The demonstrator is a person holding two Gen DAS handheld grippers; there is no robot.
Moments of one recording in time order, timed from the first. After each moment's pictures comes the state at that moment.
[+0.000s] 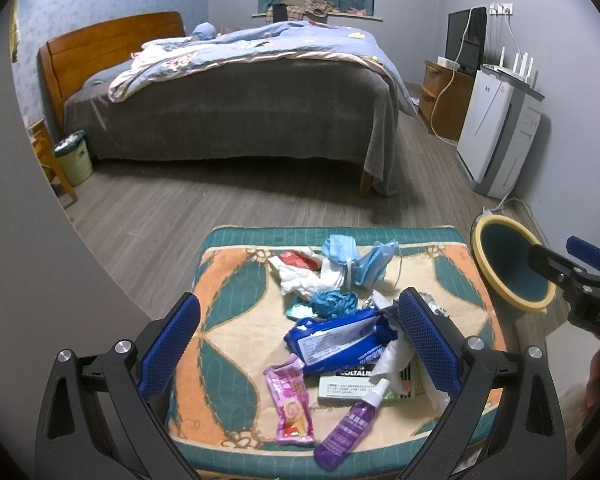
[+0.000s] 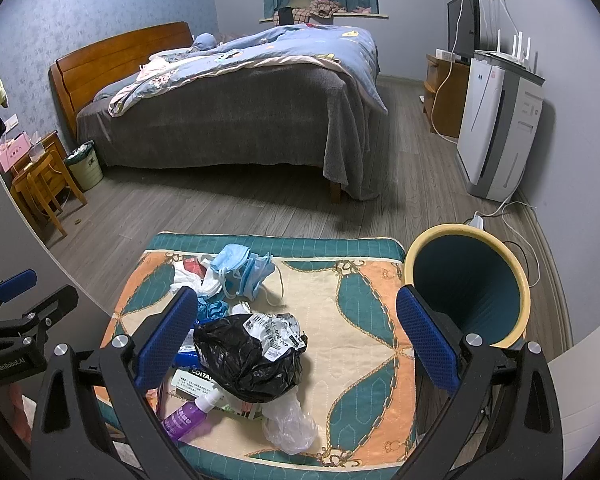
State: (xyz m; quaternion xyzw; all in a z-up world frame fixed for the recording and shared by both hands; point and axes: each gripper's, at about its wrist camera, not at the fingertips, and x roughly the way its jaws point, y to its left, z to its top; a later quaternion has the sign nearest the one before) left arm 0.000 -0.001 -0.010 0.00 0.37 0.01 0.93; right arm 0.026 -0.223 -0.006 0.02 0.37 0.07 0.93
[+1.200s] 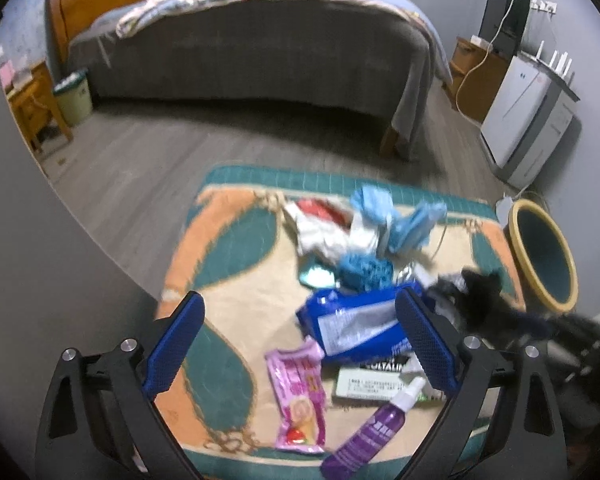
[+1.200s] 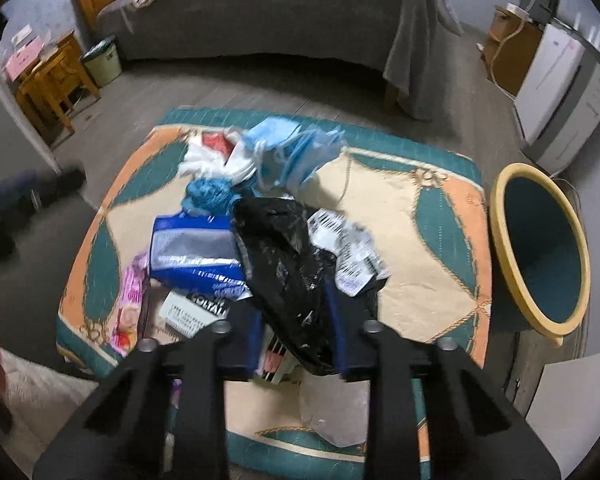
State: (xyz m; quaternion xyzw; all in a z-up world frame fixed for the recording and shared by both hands) left arm 0.041 0.033 -0.094 -0.07 0.46 0.02 0.89; right arm 0.060 -0.155 -0.116 -0.05 0.50 0.13 0.85
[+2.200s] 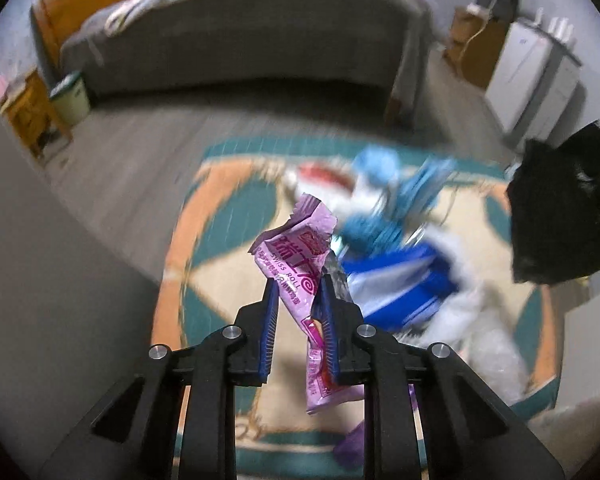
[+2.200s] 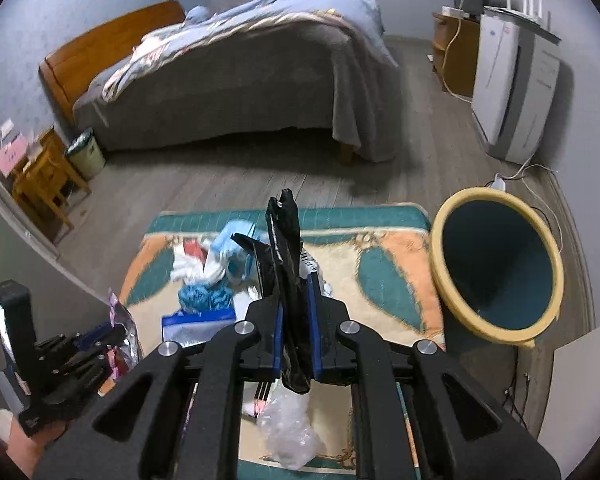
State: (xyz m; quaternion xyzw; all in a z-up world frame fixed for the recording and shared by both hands) left arm 0.034 0.019 -0.092 -0.01 0.48 0.02 0.88; right arm 0.076 -0.226 -0.029 0.05 0.42 0.09 0.90
